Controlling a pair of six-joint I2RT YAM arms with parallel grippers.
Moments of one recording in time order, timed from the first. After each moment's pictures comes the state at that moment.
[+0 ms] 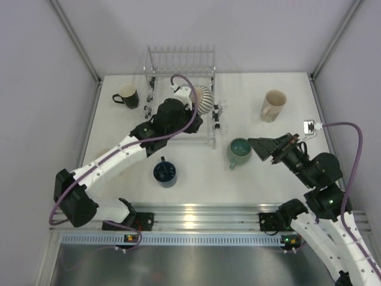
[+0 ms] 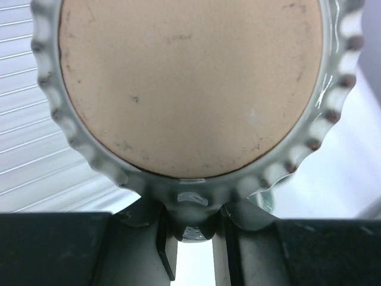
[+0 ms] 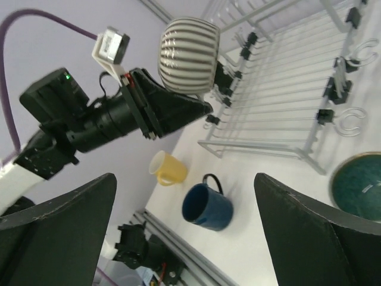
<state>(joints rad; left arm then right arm) -0.78 1.30 1.14 -0.23 -0.09 -0.41 0.43 0.35 0.64 -0.19 -0.23 0.87</state>
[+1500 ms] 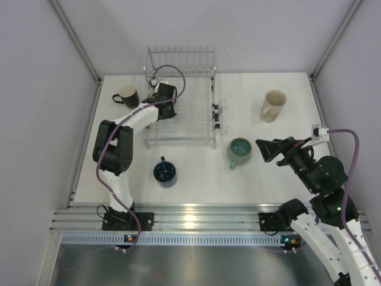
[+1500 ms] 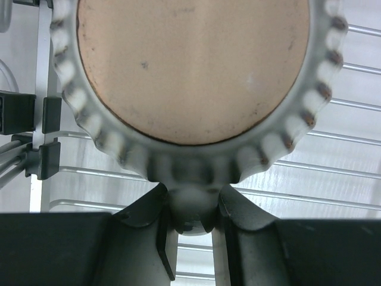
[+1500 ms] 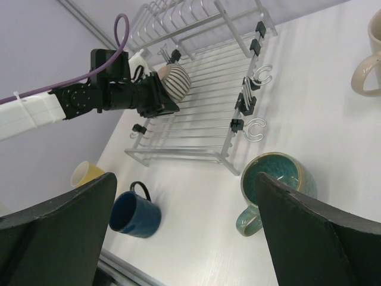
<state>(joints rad) -0.35 1.94 1.43 -0.34 -0.27 -0.46 0.43 0.31 0.71 -0.43 -0.02 0.60</state>
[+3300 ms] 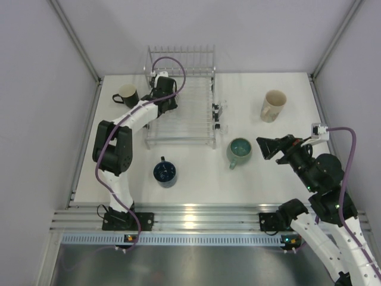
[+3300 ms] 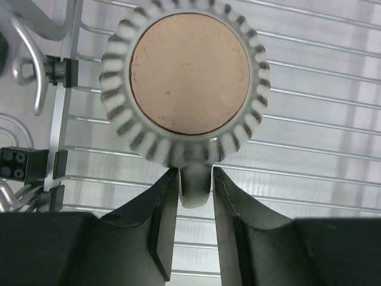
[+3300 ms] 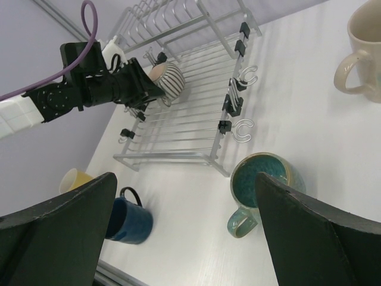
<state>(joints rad) -0.35 1.94 1.49 -0.27 -0.28 -0.44 0.43 0.33 0.71 -0.44 0.03 0.60</state>
